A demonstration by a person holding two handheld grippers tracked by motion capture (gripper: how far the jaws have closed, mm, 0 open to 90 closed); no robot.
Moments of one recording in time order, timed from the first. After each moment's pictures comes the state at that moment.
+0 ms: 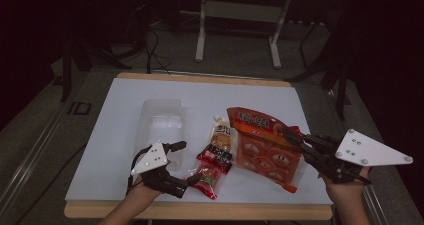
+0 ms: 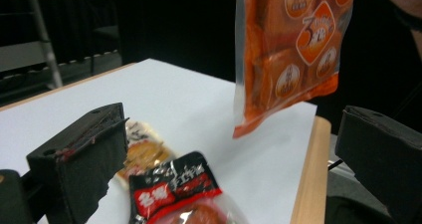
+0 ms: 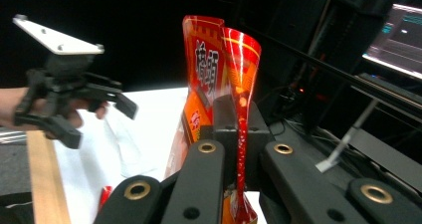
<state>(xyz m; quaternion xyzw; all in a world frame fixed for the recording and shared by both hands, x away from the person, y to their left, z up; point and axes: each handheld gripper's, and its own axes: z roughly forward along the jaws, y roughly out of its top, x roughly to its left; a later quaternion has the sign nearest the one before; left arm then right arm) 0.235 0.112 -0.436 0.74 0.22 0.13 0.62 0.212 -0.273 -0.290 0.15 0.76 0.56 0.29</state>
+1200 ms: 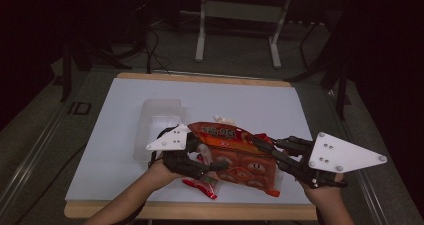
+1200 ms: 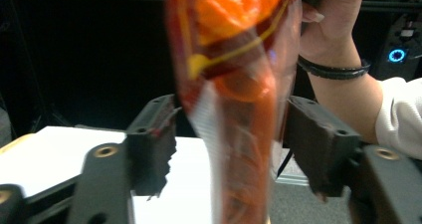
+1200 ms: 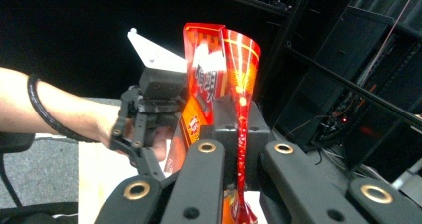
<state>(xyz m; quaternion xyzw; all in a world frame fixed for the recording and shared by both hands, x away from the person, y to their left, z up) 0.269 0.072 -0.397 0.73 0.04 0.02 0.68 0.201 -0.219 -0.276 0.07 0.77 0.58 0.25</state>
